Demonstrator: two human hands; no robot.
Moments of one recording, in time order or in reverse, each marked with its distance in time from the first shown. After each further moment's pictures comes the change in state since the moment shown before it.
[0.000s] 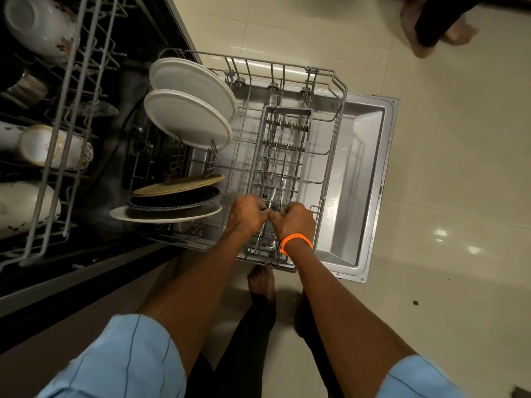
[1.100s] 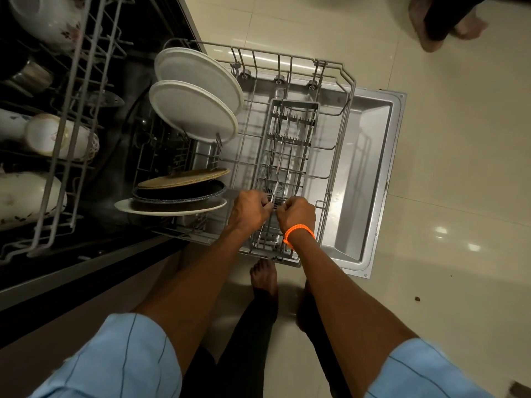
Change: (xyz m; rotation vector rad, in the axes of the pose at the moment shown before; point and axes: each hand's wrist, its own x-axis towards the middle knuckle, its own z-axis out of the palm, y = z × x) left_hand -0.007 -0.004 -0.007 -0.016 0.028 0.060; right_hand 0.007 -0.001 0.012 0.024 -0.044 0.017
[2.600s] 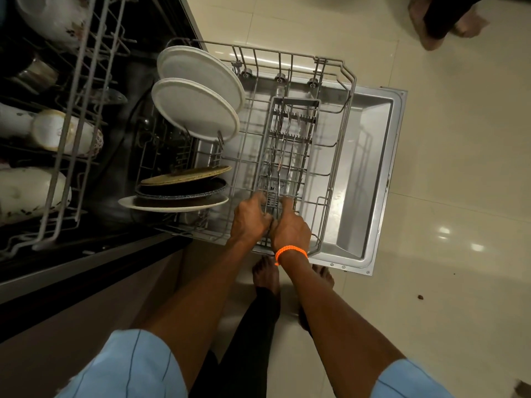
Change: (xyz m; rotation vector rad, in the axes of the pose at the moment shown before) left_hand -0.025 -0.014 0.016 -0.032 0.102 -0.024; right_hand -0.050 0.009 0.013 -0.244 0.059 -0.220
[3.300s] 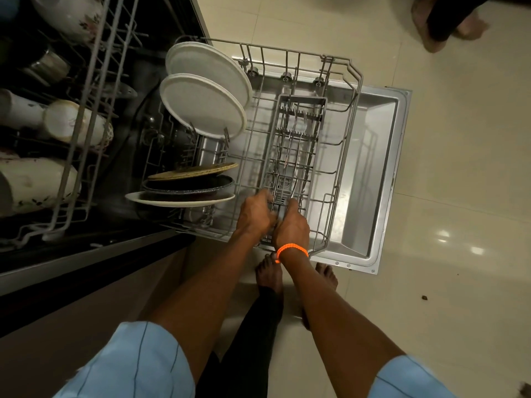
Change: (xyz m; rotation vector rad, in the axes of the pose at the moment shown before) left_hand 0.006 -0.008 0.000 -0.036 -0.075 -0.011; right_hand -0.006 -0.005 0.016 0.164 0.030 0.084
